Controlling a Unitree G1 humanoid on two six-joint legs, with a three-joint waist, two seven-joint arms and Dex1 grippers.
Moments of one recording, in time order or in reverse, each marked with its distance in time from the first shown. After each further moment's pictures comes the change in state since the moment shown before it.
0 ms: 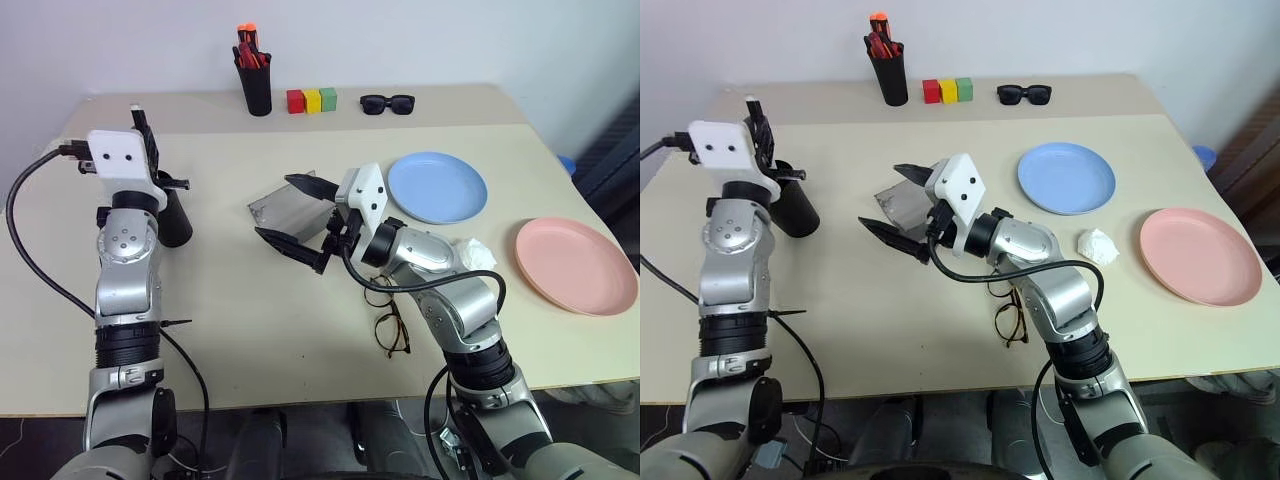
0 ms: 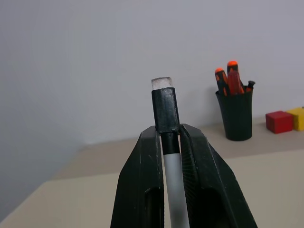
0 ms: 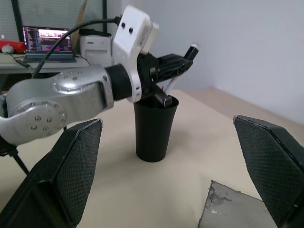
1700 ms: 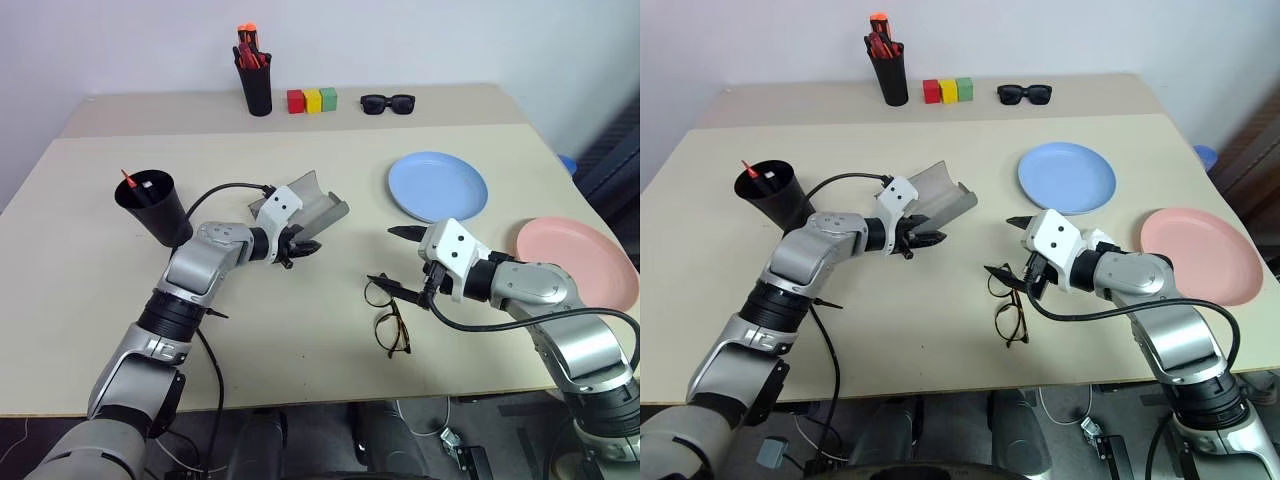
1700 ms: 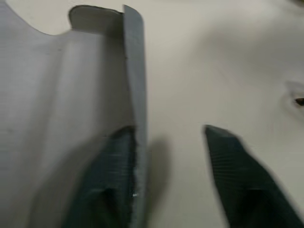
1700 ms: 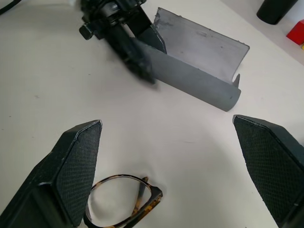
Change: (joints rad) left arm -0.190 0.044 -0.526 0.069 -0.208 0.646 -0.717; right arm 0.303 -0.536 -0.166 -0.125 -0.057 0.014 0.123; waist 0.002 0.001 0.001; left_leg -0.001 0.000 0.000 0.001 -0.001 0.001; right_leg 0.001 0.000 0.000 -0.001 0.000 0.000
